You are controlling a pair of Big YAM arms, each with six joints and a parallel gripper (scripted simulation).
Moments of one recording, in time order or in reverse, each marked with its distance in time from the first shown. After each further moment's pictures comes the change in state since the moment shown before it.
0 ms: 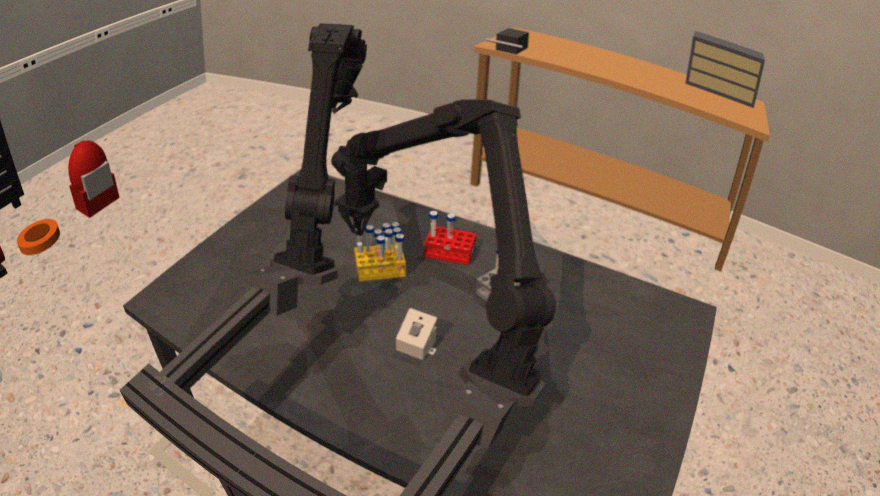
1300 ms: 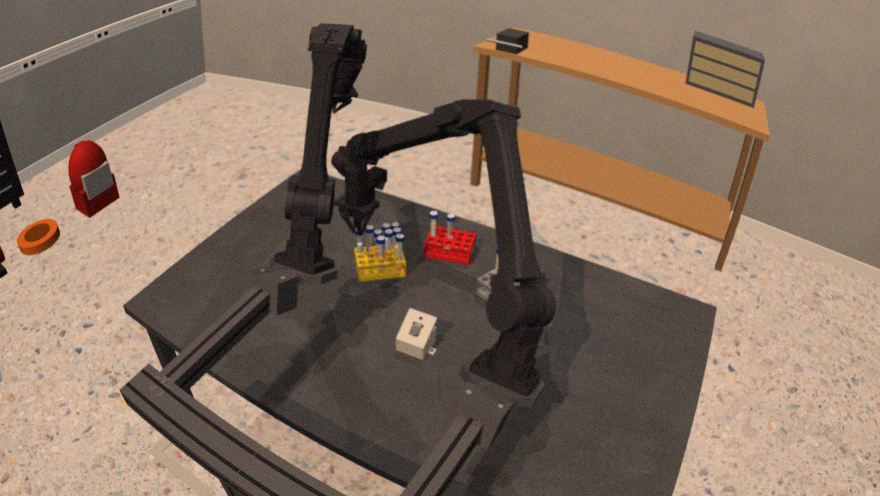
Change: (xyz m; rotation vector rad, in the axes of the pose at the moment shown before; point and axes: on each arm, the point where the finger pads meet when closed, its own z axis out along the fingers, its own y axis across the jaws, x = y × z) left arm 0.000 0.000 0.000 0.000 0.000 0.000; right arm 0.000 0.000 0.000 0.000 0.000 0.000
